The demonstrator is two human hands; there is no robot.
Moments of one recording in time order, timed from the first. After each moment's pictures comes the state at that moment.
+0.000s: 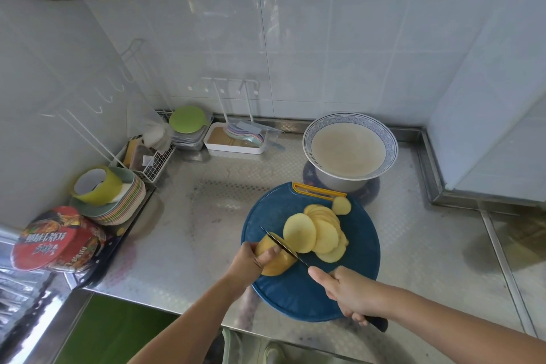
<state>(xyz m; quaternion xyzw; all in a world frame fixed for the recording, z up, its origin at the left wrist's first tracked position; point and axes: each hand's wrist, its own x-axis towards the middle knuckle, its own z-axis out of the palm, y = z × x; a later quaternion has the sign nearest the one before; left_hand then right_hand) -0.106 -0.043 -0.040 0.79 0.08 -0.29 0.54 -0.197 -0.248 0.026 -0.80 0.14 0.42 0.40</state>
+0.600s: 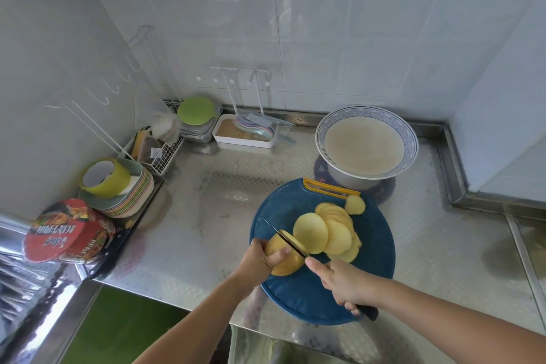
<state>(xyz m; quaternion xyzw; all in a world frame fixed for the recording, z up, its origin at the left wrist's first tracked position) -0.099 -0.039 -0.052 0.79 0.07 -0.31 0.52 -0.166 -0.233 0.001 -0.78 0.16 0.44 0.41</state>
